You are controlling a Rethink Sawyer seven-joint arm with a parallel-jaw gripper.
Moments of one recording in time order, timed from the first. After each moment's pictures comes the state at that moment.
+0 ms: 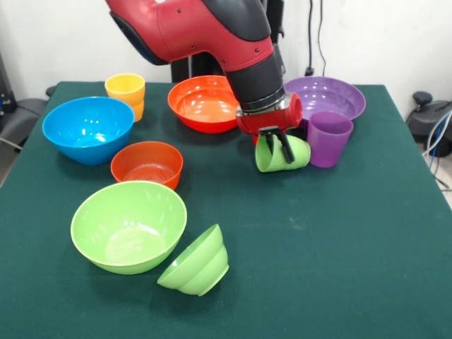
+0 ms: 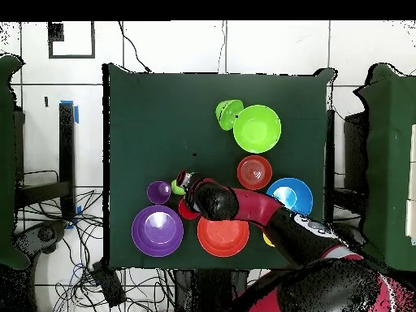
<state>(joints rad) -0.71 -0.38 0.51 1.95 -0.28 0.06 1.95</state>
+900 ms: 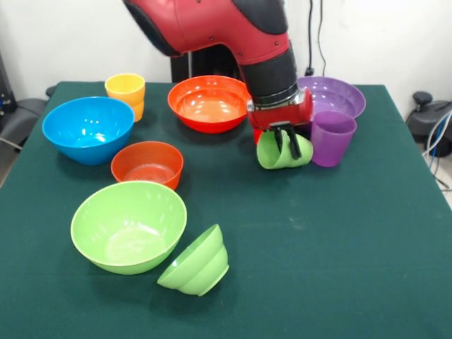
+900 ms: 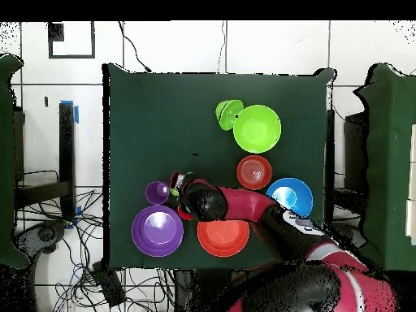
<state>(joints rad) -0.60 -0.45 0.44 1.95 -0.28 0.06 1.95</state>
